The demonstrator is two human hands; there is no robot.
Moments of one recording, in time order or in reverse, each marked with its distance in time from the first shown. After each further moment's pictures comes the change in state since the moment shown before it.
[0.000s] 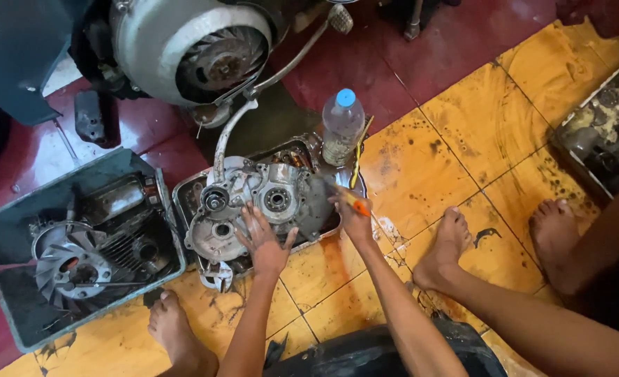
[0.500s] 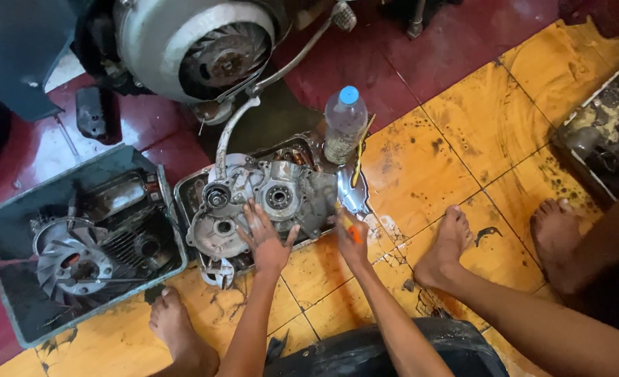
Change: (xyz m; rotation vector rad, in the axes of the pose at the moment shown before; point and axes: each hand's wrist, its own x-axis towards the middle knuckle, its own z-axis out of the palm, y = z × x) left_hand 0.004 -0.004 0.011 -0.032 0.030 -0.006; right_hand -0.063 0.052 0.003 -0.103 0.049 -0.053
